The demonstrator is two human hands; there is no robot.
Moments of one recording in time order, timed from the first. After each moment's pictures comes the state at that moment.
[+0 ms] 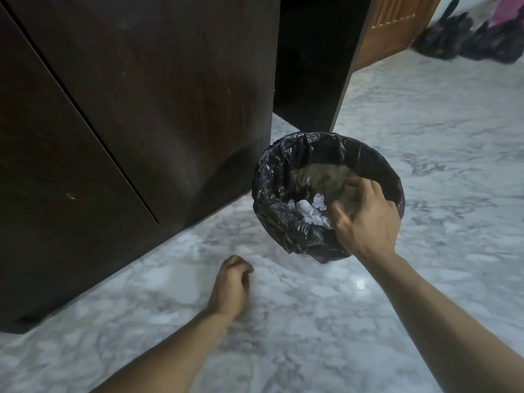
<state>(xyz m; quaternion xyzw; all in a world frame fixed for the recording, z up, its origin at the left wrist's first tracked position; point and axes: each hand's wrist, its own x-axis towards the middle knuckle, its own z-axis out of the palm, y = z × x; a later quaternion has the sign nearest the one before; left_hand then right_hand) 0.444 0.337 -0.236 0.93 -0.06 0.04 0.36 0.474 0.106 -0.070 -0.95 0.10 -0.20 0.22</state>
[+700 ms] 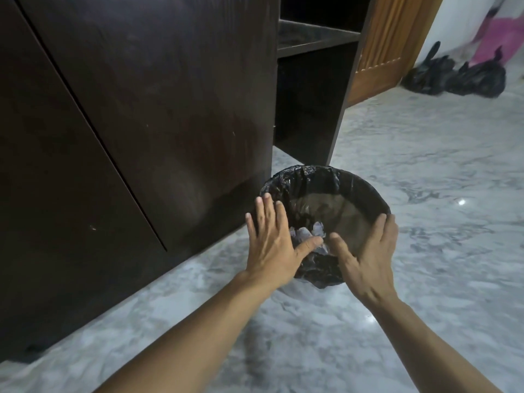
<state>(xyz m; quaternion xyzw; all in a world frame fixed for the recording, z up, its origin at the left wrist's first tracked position) 0.490 0.263 -0.079 0.98 -0.11 0.04 0.19 0.449 0.100 -0.084 -0.91 0.14 -0.14 0.37</state>
